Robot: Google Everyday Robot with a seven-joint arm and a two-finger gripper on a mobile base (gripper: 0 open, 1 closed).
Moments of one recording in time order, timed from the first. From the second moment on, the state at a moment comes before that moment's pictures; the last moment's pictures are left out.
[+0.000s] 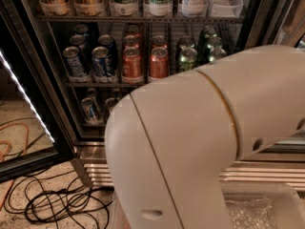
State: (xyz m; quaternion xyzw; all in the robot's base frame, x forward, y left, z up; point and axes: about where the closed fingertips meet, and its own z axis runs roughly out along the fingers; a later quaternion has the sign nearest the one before) arm 0.715 -0.130 0.625 0.00 0.87 0.07 0.49
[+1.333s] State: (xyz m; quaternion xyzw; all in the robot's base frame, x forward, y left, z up) arm 0.749 -0.145 0.624 0.02 0.86 0.06 0.50
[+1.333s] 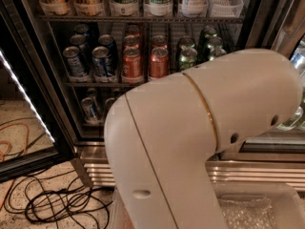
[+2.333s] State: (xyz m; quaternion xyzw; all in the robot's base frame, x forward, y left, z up) arm 0.757 -0.122 0.617 0.00 0.87 0.08 0.49
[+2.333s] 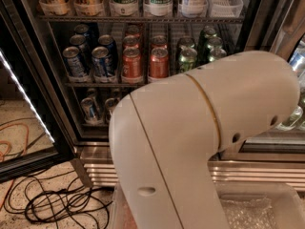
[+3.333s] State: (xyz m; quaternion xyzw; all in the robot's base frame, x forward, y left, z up) arm 0.757 -0.122 0.617 0.00 0.87 0.08 0.49
